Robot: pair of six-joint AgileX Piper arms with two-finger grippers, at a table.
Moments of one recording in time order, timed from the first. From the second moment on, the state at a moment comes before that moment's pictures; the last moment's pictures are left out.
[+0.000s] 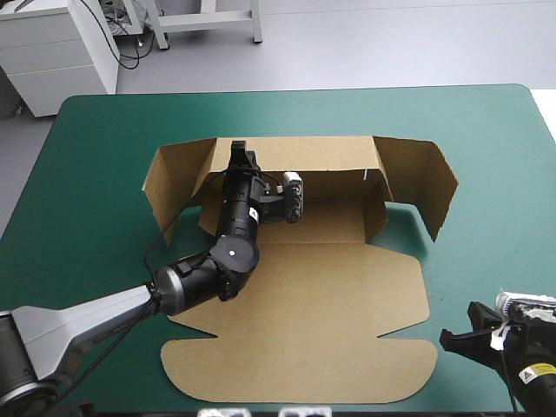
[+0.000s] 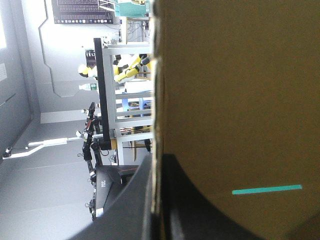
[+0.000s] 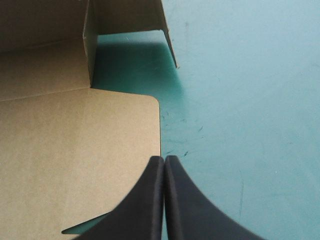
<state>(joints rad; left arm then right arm) -0.91 1.58 -1.07 1.69 0.82 -0.42 -0.15 0.28 -0.45 0.31 0.84 -0.15</state>
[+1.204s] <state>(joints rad) -0.91 1.58 -1.07 1.69 0.82 -0.46 -0.08 1.64 -1.80 0.42 1.02 -0.31</state>
